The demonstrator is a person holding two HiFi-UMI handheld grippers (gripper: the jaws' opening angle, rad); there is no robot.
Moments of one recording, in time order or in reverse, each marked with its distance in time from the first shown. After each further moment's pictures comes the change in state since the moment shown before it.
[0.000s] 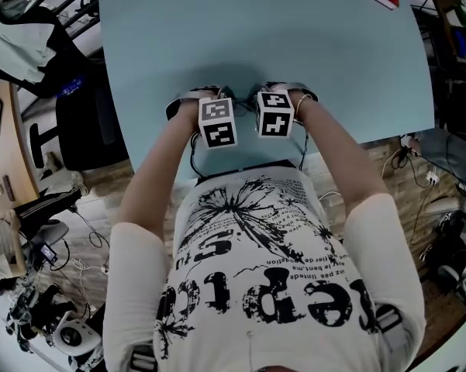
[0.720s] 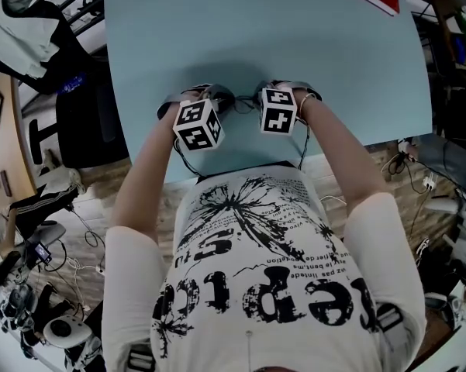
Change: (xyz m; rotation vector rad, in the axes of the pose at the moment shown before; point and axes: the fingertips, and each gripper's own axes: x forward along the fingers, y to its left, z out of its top) left arm -0.038 0.013 0.002 -0.084 -0.251 0.103; right arm -0.004 -0.012 -0.008 0.023 0.038 -0.028
